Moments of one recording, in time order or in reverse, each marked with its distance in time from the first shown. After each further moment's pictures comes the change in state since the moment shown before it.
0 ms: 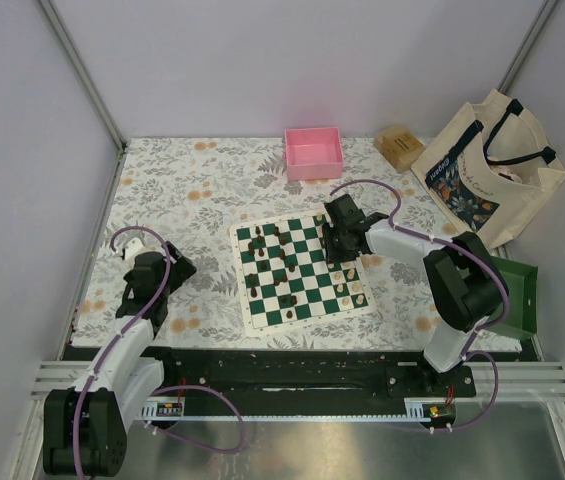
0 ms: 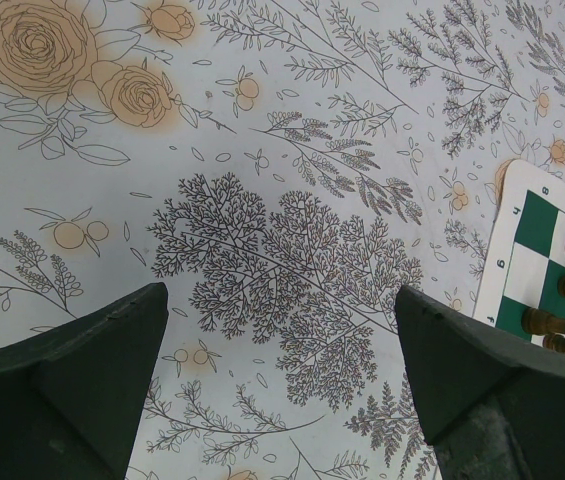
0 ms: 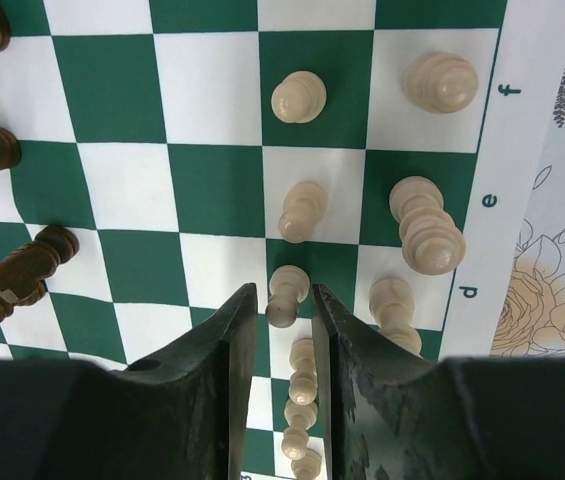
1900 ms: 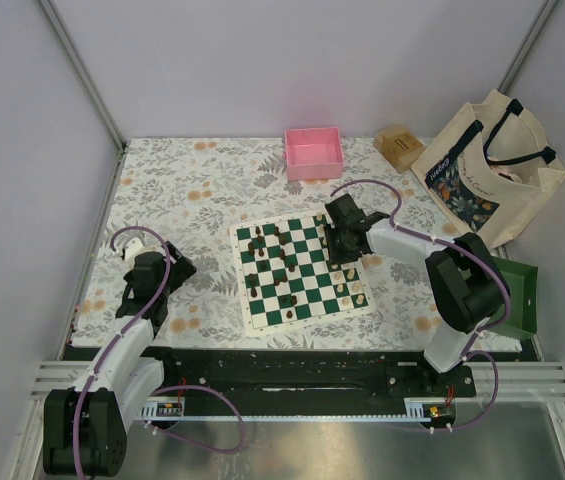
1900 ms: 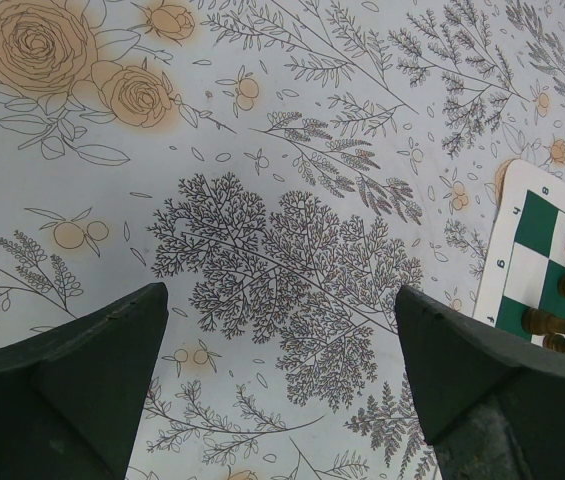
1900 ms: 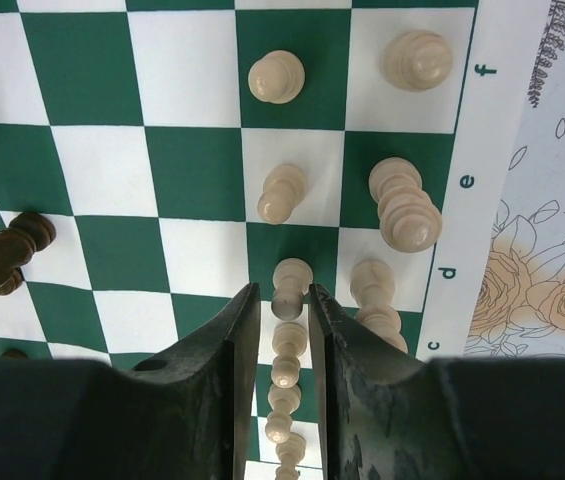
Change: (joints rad) left arm 0.000 0.000 0.000 0.000 0.000 0.000; right arm 0.000 -0.010 0.005 -0.046 0.023 -0.022
